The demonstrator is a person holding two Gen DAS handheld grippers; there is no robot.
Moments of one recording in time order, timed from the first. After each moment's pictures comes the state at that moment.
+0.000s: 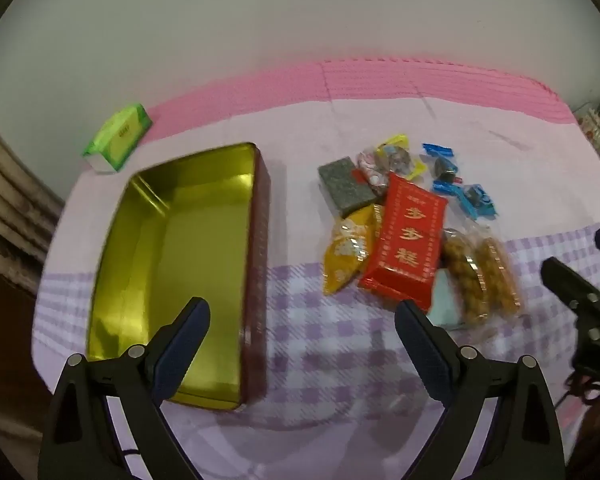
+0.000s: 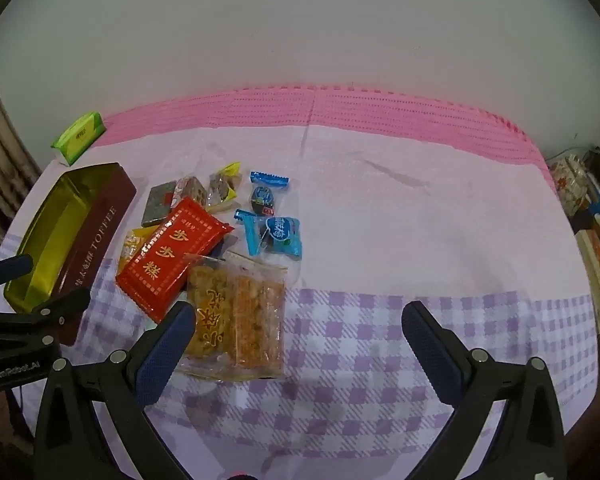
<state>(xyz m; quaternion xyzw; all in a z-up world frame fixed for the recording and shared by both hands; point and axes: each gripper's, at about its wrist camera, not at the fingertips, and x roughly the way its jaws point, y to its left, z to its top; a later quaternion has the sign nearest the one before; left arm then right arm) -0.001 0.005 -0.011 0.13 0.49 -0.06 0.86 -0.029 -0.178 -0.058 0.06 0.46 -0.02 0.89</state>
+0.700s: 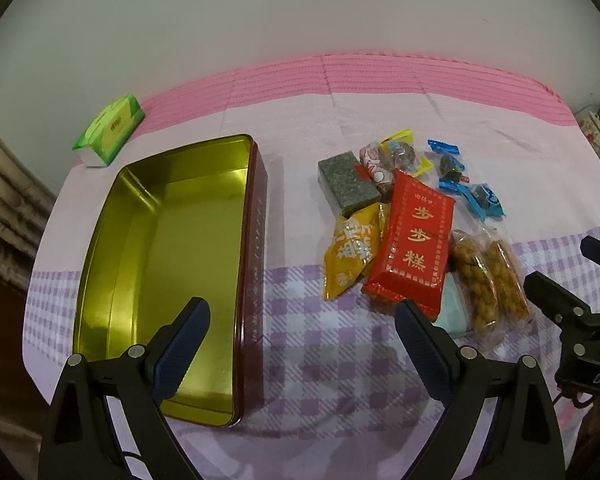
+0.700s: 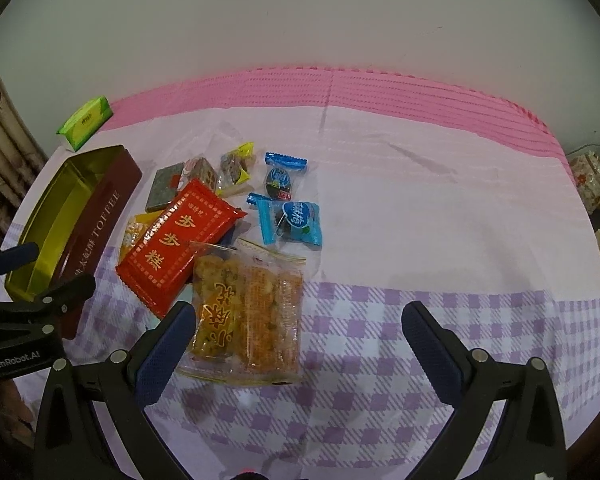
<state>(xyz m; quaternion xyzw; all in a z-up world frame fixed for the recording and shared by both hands) 0.009 0.007 -0.026 0.11 0.50 -0.07 0.85 -0.012 -0.168 -0.076 0.05 0.48 0.00 0.87</state>
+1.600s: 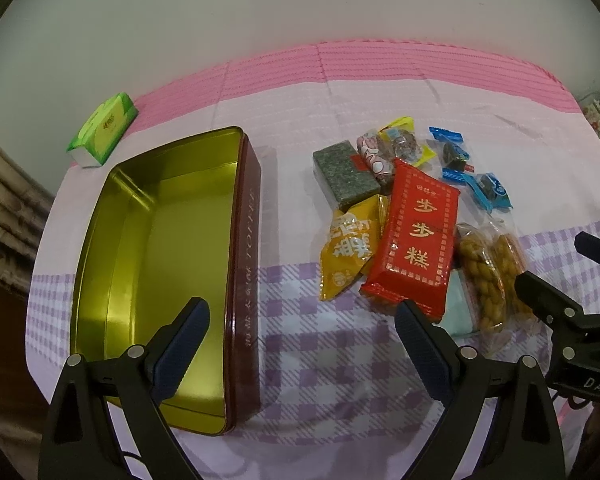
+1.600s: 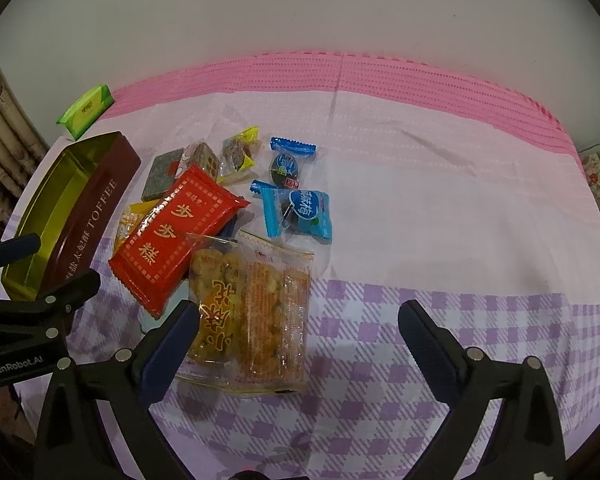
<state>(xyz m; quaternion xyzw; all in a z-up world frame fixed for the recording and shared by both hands) 0.017 -0.001 -0.035 0.12 0.52 -0.06 0.84 -0.001 -0.165 -0.090 0.05 0.50 0.01 0.87</state>
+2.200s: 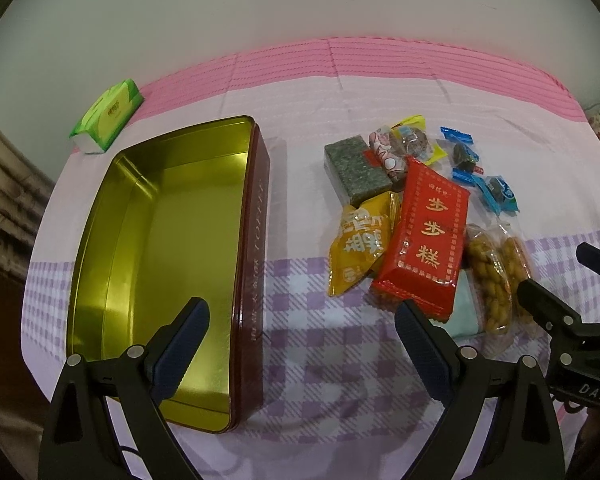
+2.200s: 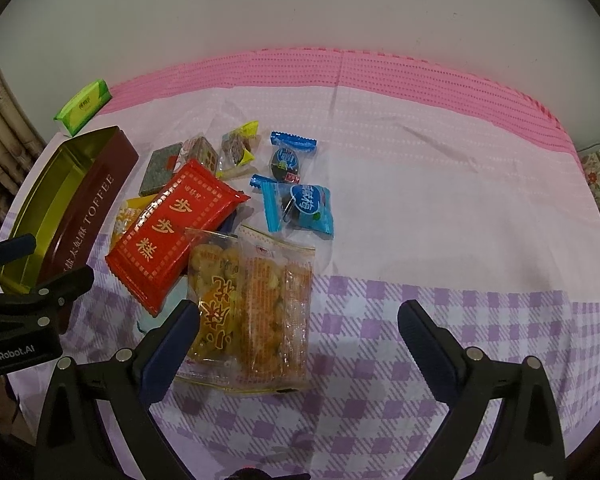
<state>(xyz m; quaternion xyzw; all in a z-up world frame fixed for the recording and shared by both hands) 0.022 0.011 -0.038 0.11 0.53 -0.06 0.84 -0.003 -0.162 -0.094 0.05 0.50 0.01 0.86</state>
